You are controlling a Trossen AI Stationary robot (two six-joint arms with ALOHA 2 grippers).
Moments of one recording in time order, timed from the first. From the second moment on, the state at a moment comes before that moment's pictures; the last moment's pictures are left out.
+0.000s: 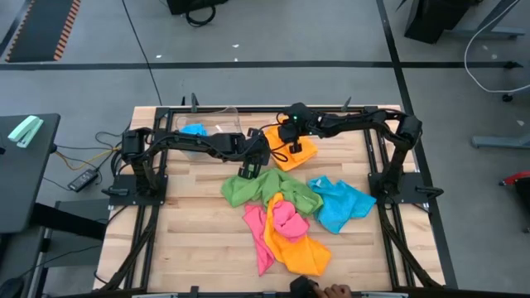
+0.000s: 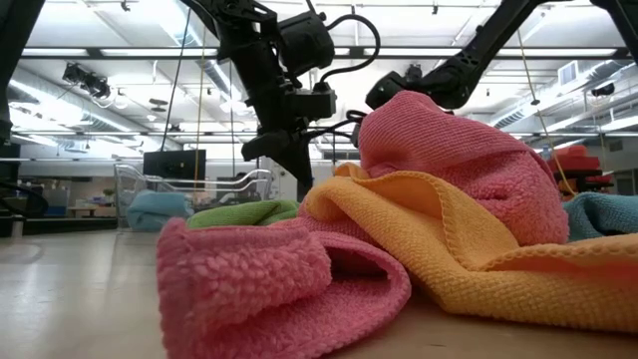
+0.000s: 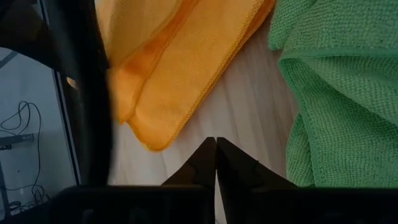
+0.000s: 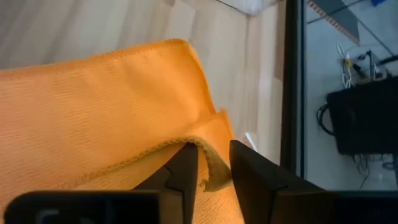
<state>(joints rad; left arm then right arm) 0.17 1.83 1.27 -0.47 -0.32 0.59 -0.52 1.79 1.01 0.03 -0.03 -0.84</state>
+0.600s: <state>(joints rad) 0.17 1.83 1.27 -0.43 -0.32 0.59 -0.58 1.79 1.01 0.13 -0.09 -0.78</state>
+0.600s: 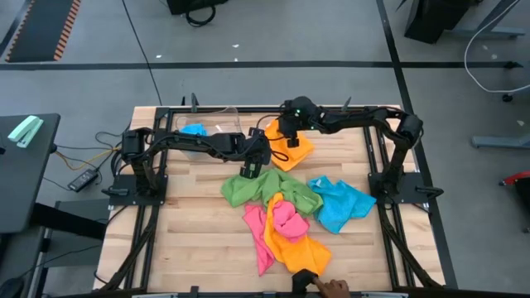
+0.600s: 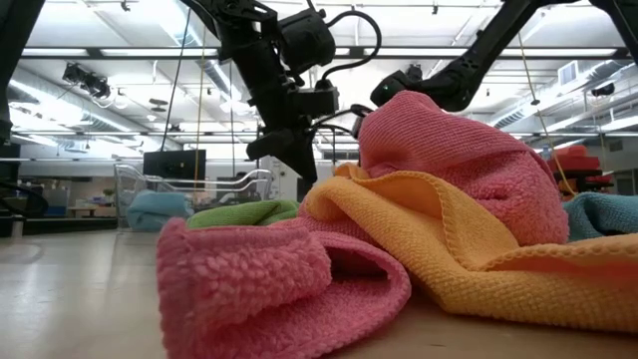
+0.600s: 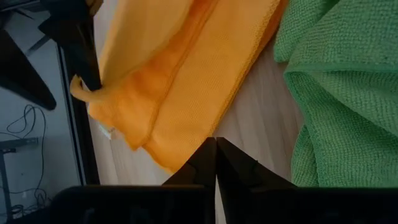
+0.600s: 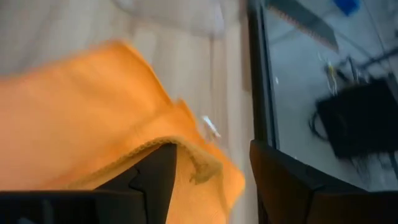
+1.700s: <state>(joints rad) 0.17 1.83 1.27 -0.40 -0.32 0.60 -0.46 1.62 1.01 -0.40 0.02 -0.77</state>
